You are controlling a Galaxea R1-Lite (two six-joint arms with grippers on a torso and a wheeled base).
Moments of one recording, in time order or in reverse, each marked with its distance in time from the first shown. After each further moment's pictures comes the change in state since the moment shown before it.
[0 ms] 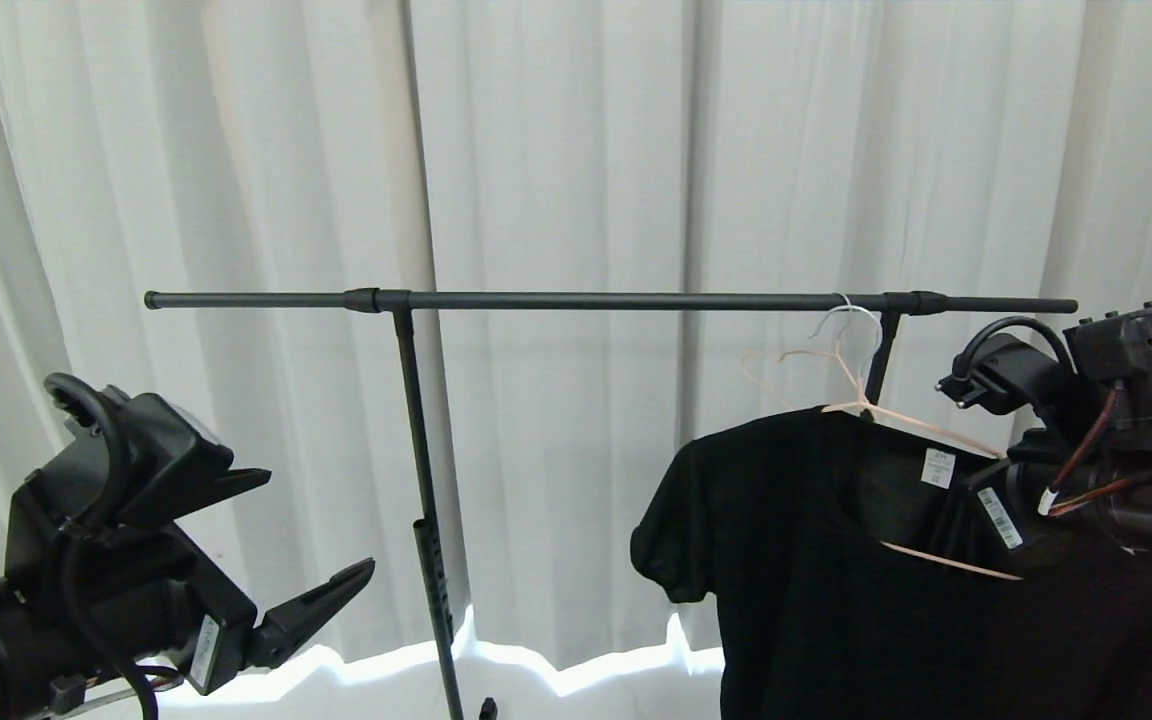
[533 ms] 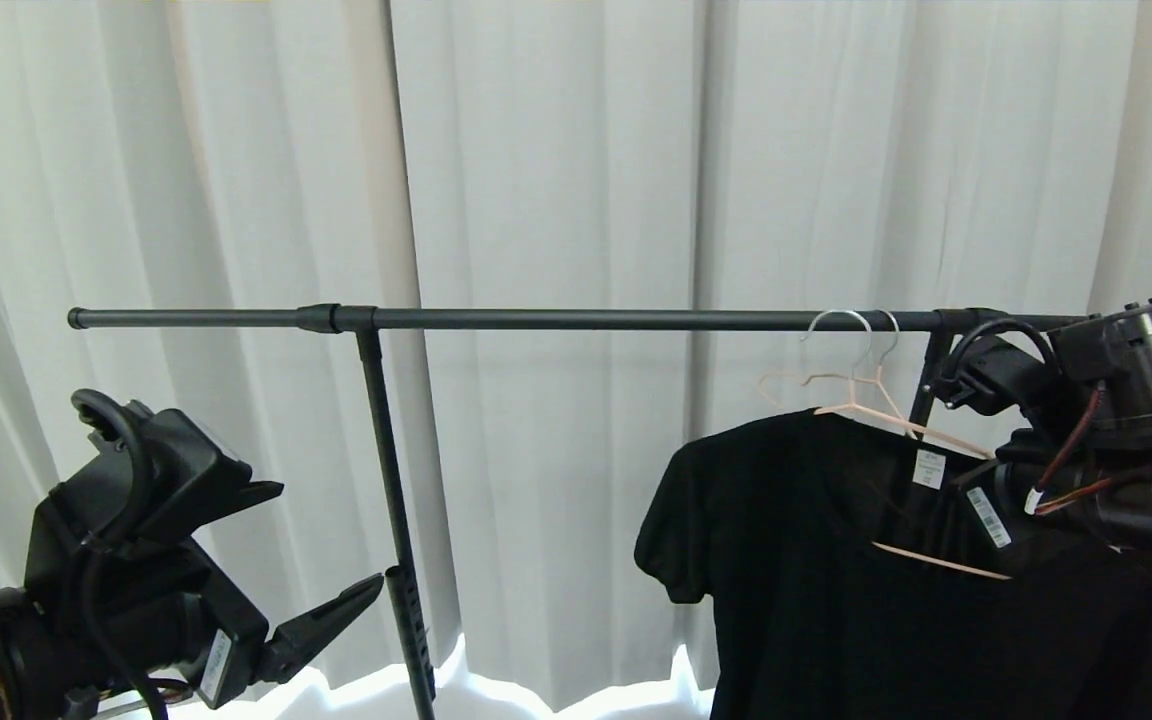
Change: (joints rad) left arm -0.017 0.004 0.013 0.001 -0.002 -0.001; right arm 0.010 0.019 -0.008 -0.011 0.000 0.008
